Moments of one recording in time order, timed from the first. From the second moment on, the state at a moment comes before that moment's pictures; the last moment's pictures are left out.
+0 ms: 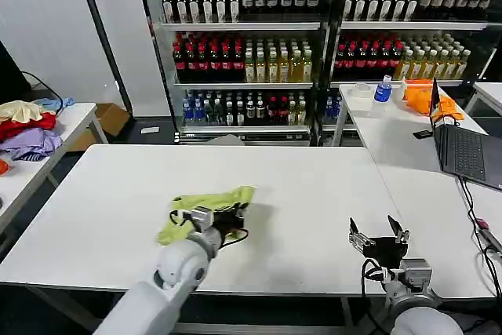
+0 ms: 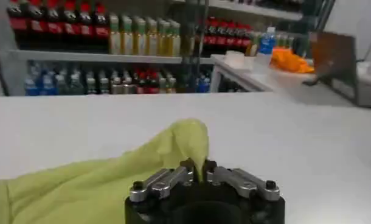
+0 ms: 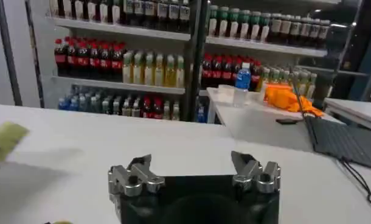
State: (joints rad) left arm 0.86 -1.20 0.02 -1.75 -0.67 0.55 -0.22; right arm -1.46 1.16 0.54 2.25 0.36 -0.52 0.28
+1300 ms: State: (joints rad) left arm 1.20 -1.04 -0.48 -1.93 -0.72 0.34 -0.23; right arm -0.95 1.41 0.10 1.77 0.49 -0.53 0.35
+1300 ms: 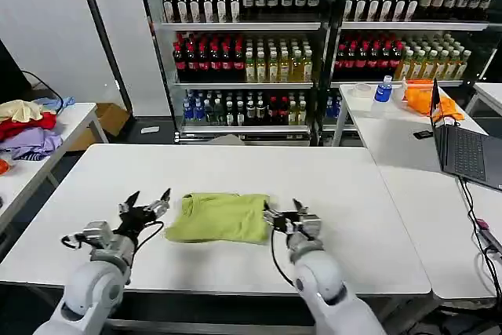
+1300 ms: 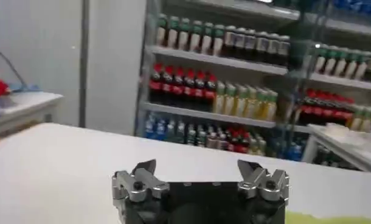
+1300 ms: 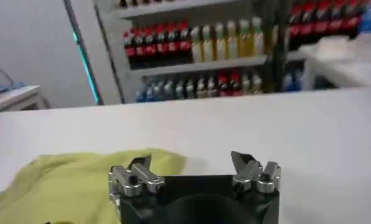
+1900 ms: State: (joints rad) left arm 1.25 -1.02 -0.56 -1.94 -0.72 0.32 -0.23; right arm -0.80 1.54 0.07 1.49 0.66 -0.52 0.39
